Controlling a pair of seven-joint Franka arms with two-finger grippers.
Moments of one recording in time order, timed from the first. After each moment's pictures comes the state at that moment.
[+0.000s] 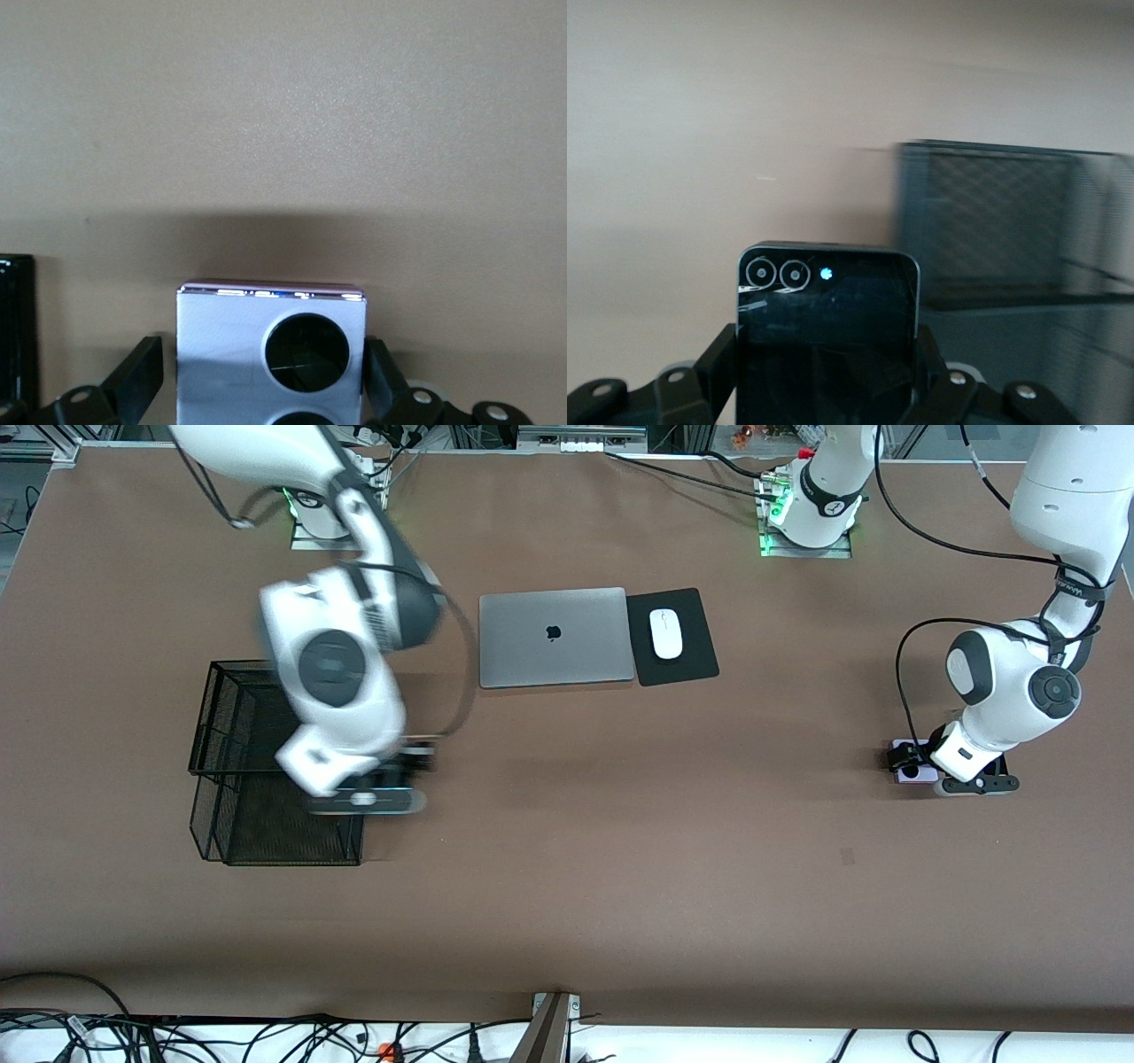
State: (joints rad) left arm 0.24 0.52 0.00 -2.12 0.04 2.65 0.15; right arm 0.47 0.54 -0.12 -1.28 -0.15 1.74 0.34
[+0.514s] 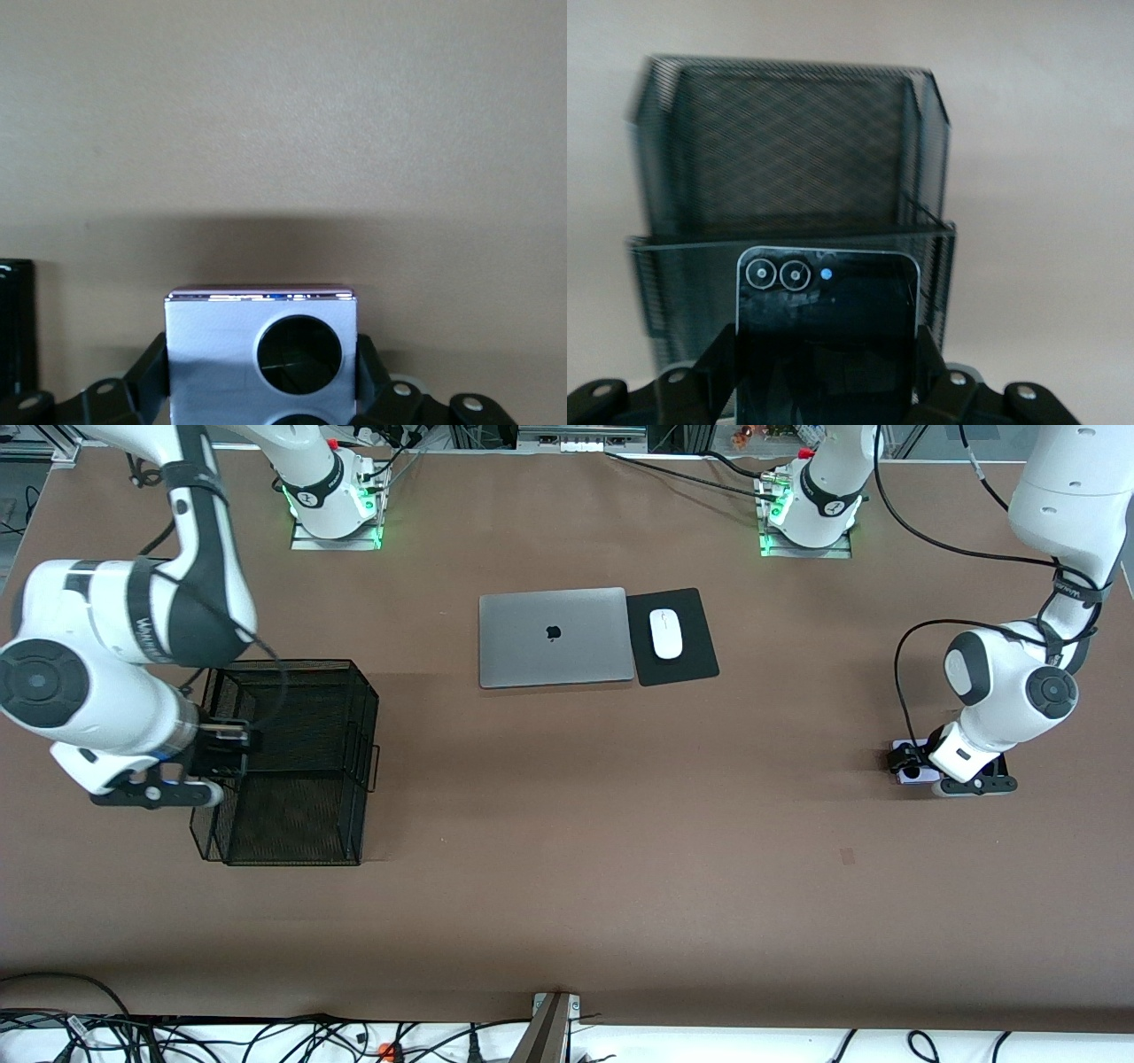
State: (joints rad) left arm 0.25 0.52 0.00 -2.12 0.04 2.66 0.15; right arm 0.45 0.39 -0.41 -1.55 -0.04 1.73 0.06
